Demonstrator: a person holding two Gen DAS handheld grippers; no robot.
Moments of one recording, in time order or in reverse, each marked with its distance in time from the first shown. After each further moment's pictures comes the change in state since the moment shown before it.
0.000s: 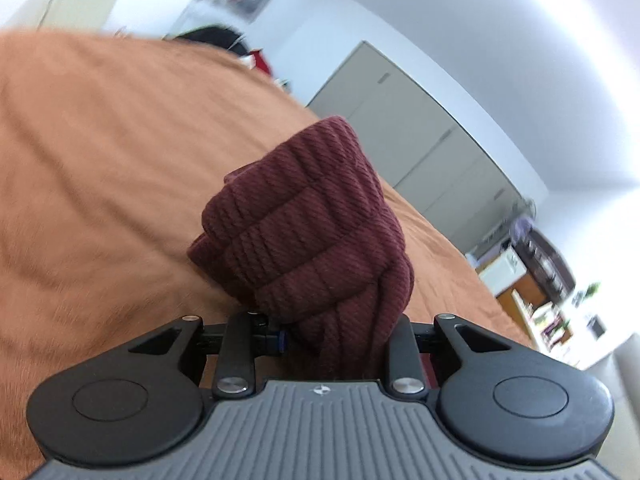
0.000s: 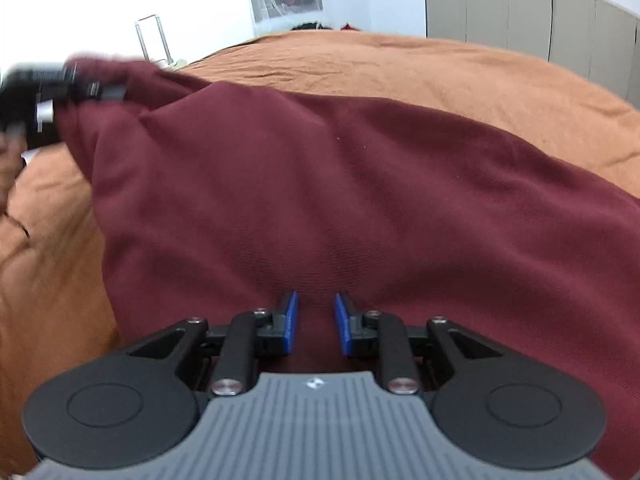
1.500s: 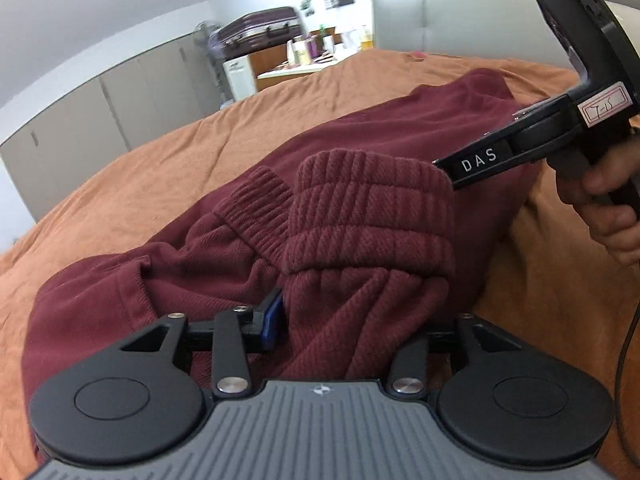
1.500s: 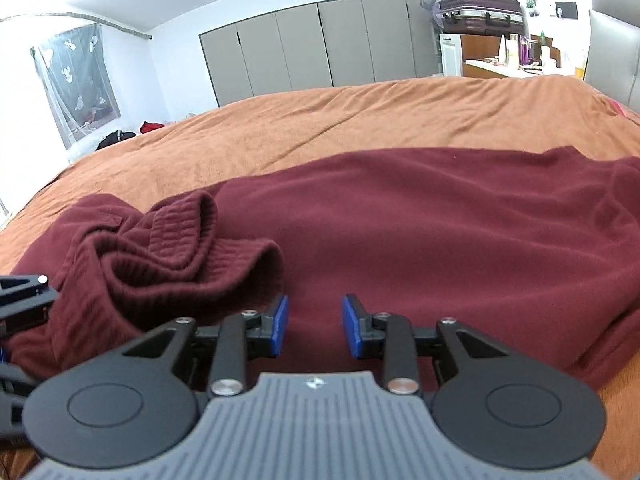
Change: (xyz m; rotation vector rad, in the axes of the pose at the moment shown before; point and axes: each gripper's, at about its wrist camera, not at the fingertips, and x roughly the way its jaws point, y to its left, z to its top) left arm 0.036 -0.292 -0.288 1.236 0.288 -0.339; right arm -0.170 -0.154 -0.092 0.447 -0.212 -0.436
